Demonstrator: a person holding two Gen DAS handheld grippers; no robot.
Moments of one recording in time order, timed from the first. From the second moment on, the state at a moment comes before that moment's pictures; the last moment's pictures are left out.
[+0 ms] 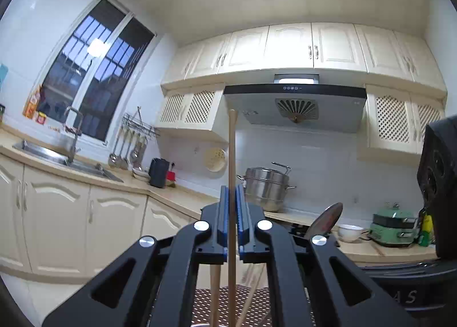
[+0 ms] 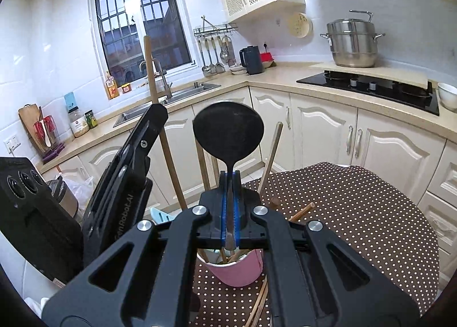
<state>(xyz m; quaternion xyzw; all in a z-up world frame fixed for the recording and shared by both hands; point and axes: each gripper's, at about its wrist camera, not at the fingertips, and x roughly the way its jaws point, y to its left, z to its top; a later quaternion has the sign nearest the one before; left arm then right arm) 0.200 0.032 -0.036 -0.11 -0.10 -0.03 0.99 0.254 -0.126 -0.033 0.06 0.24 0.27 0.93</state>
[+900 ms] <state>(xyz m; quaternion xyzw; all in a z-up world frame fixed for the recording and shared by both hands) 0.197 0.039 -0.047 -0.12 -0.02 -0.03 0.99 0.259 -0.120 -0.048 0.05 0.27 0.27 0.92</state>
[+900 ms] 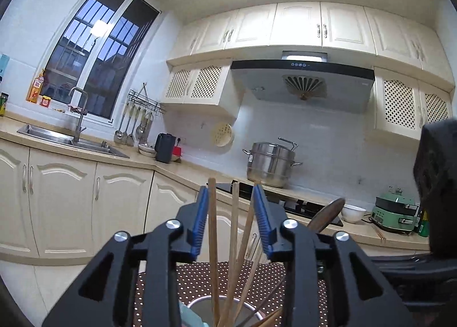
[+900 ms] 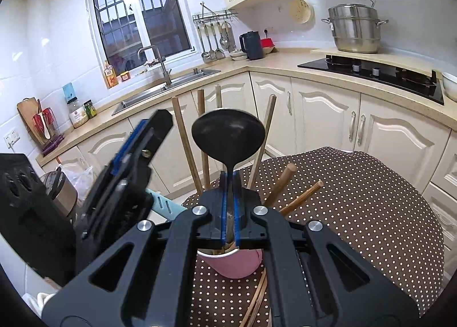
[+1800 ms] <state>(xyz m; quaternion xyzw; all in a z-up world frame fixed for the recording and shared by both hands) 0.146 0.084 -0.036 -0.08 0.08 0.01 0.99 0.236 -0.093 -0.059 0.03 0.32 0.24 0.92</state>
